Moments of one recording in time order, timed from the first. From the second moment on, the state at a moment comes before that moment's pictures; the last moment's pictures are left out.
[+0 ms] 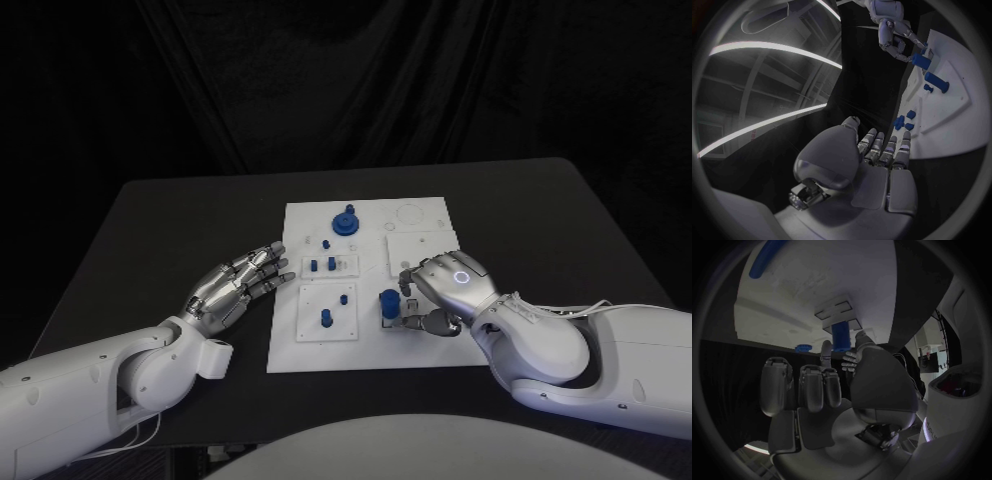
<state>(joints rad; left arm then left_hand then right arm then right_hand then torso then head) 0.95 -0.93 -0.21 1.50 0.03 0.13 0.68 1.41 0.27 -0.09 0.22 0.56 0.35 0.15 0.05 0.04 0.06 0.16 0.42 0.05 0.06 0.24 0.26 0.03 0.10 0.14 0.29 0.15 0.31 1.03 -1.01 -0.25 1.93 -2.20 -0.44 -0.64 1.12 -0.24 0.06 0.30 0.05 0.87 0.04 0.48 0.72 1.47 -0.05 1.57 1.31 1.47 -0.11 1.51 1.31 0.04 1.47 0.00 1.38 1.31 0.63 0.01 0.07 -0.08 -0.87</state>
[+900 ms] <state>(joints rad) 0.94 -0.93 -0.21 1.50 0.03 0.13 0.68 1.41 0.27 -0.09 0.22 0.56 0.35 0.15 0.05 0.04 0.06 0.17 0.42 0.05 0.06 0.24 0.26 0.04 0.10 0.14 0.29 0.15 0.31 1.03 -1.04 -0.25 1.94 -2.12 -0.52 -0.58 1.14 -0.20 0.06 0.30 0.12 0.81 0.06 0.47 0.72 1.47 -0.02 1.57 1.31 1.47 -0.08 1.50 1.31 0.04 1.47 0.02 1.34 1.31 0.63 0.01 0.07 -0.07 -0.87</state>
